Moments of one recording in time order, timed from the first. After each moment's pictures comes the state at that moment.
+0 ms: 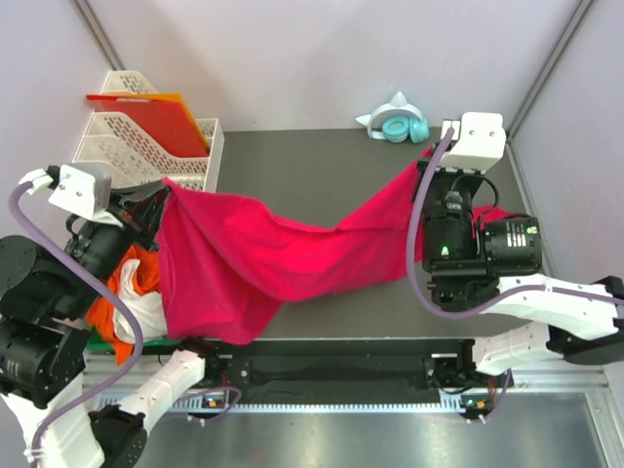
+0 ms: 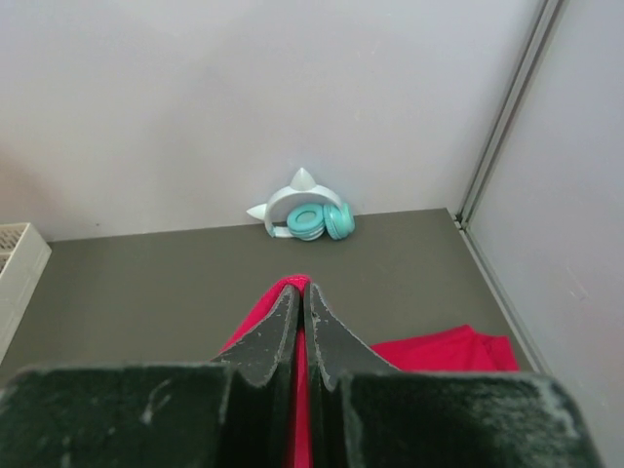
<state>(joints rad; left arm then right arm) -0.30 0.82 1.84 -0.88 0.12 0.06 1.42 1.22 1.48 0.93 1.50 -1.18</state>
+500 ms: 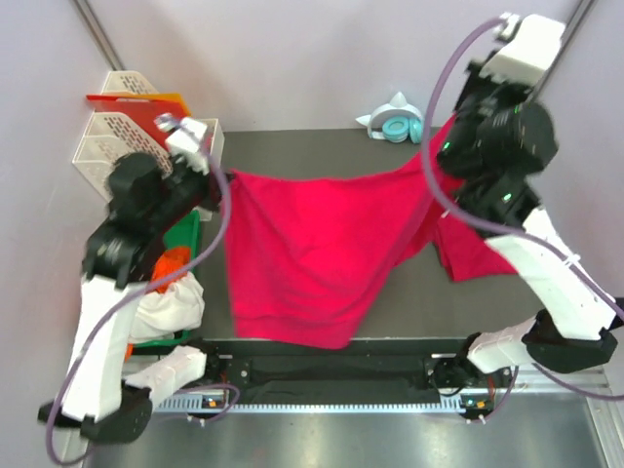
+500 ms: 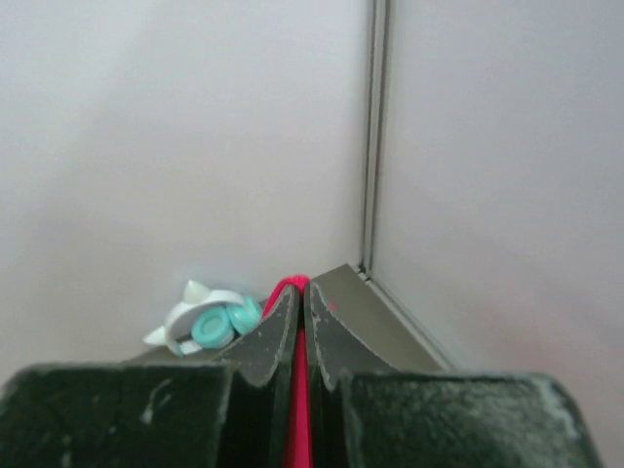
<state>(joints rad) -0.28 0.97 1.55 -0.77 0.20 0.03 0.91 1.36 1.86 0.25 1.34 -0.67</state>
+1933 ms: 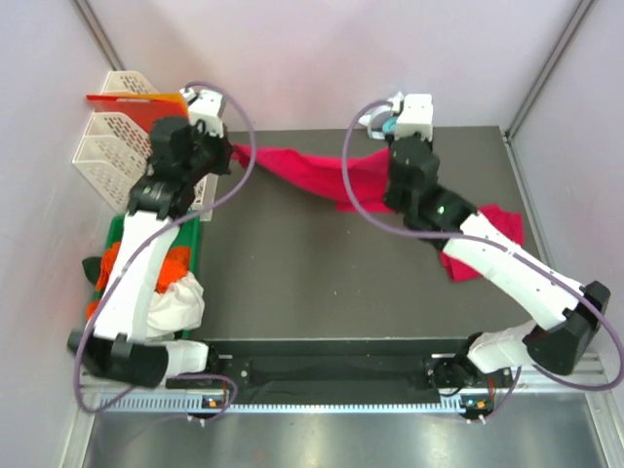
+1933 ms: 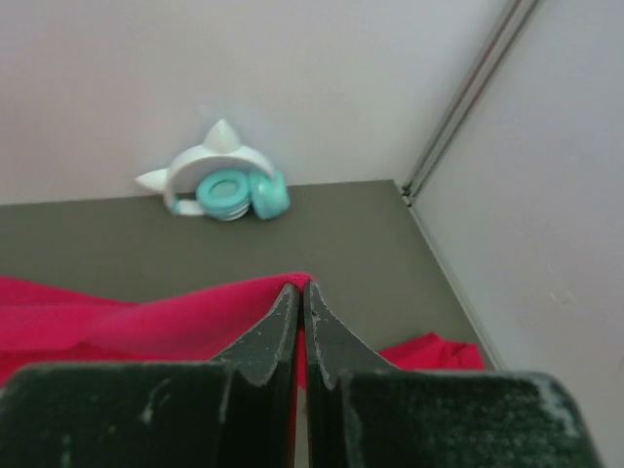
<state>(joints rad) -0.18 1.36 1.51 -0.47 0.11 0.05 0.73 1.39 1.48 -0.13 1.04 -0.13</state>
